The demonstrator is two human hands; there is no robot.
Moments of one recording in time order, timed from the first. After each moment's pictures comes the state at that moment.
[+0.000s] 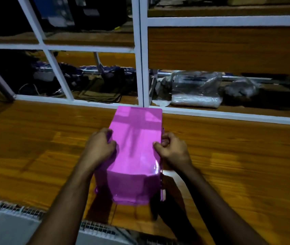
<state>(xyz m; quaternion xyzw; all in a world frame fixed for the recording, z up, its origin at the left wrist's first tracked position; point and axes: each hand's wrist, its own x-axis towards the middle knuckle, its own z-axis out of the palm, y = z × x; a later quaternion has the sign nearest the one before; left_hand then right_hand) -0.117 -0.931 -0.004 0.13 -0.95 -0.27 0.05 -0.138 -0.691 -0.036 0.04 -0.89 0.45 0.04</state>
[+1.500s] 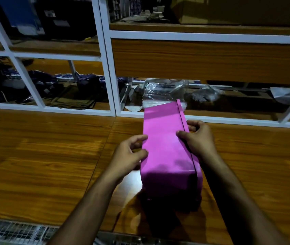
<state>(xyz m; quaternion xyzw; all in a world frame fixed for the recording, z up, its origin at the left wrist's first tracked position) -0.075 -0.742 0.004 -0.01 -0.76 -0.65 -0.03 -0.126 -0.527 0.024 -0.14 -0.80 0.57 0.10</state>
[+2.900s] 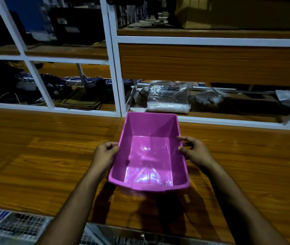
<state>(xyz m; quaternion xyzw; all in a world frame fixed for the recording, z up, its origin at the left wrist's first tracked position) -0.091 -0.817 -0.043 0.13 -0.75 -0.64 0.04 -0.118 -0.512 -0.026 -0.03 -0.81 0.58 -0.05</state>
